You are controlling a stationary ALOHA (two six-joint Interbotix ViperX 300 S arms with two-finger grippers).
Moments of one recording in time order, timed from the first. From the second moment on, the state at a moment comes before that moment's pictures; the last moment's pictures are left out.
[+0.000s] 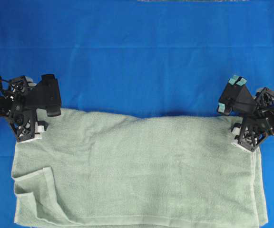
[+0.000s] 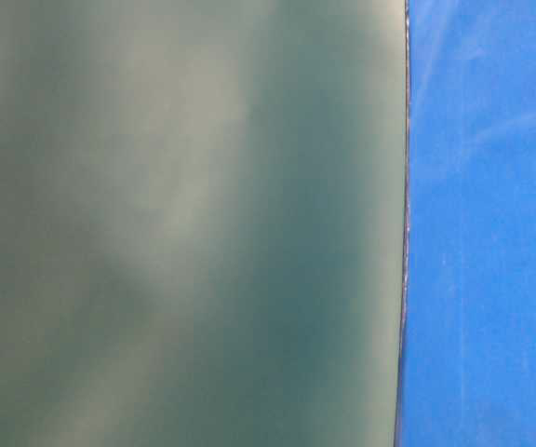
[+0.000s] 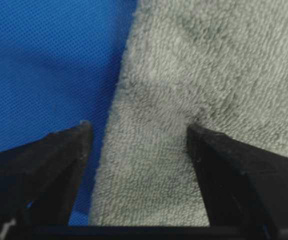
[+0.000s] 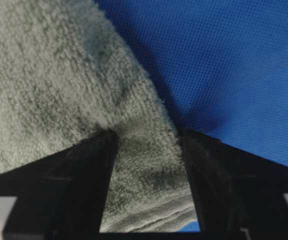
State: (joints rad) left arm -0.07 -0.25 1.10 0.23 0.43 -0.48; right arm 0.20 -0.26 1.10 -0.32 0.54 0.99
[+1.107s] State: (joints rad) left arm -0.20 -0.65 0.61 0.17 1.18 -0.54; right arm 0.27 -0.76 0.73 -0.52 1.17 0.98
